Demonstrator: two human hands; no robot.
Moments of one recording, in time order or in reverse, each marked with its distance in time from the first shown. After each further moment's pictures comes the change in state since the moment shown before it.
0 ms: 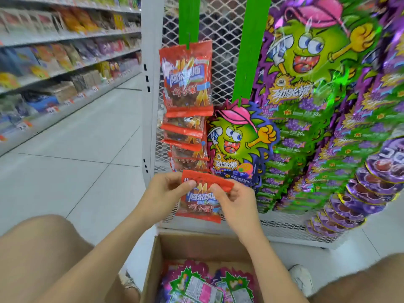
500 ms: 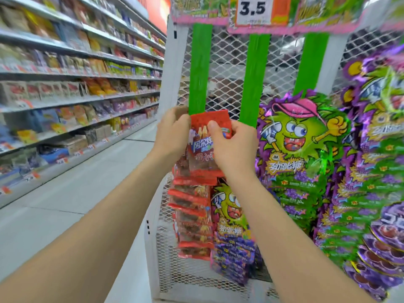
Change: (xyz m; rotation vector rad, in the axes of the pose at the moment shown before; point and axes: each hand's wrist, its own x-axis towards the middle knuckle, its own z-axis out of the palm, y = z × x) left_hand 0.121 0.227 -0.055 -0.082 0.415 0.325; right_hand 0.140 -0.226 0.026 -0.158 0.419 -0.548
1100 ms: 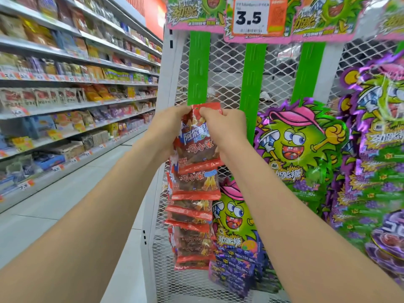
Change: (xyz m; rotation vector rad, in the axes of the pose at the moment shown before) left_hand 0.033 0.020 -0.004 -0.281 -0.094 -0.289; right_hand 0.057 -0.031 0.023 0.166 -0.165 0.390
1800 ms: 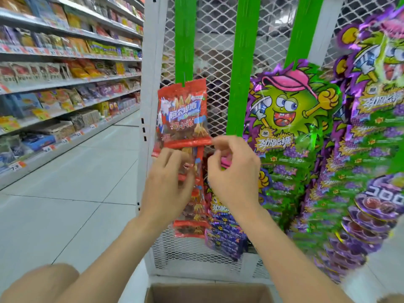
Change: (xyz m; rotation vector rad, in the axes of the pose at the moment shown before) left_hand -0.101 -0.156 -0.023 0.823 0.067 0.828; right_hand -0.105 0.109 -0.063 -0.333 0.136 -0.588
